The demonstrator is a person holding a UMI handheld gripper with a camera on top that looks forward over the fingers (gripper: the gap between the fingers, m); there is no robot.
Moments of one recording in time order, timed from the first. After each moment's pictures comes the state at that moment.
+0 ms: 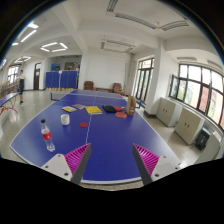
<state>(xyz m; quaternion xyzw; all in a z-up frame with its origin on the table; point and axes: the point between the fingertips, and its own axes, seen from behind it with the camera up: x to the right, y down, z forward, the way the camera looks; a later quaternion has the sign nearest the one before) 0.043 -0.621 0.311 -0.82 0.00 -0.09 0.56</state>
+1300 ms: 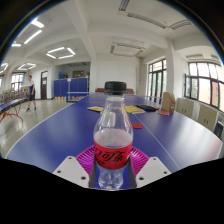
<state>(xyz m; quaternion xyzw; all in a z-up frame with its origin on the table) -0.330 -0.353 0.096 -0.80 0.00 -0.03 0.60</state>
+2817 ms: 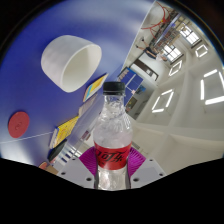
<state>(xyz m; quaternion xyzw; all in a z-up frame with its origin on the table) -0.256 0.057 0.233 -0.26 -0.64 -0.62 0.37</state>
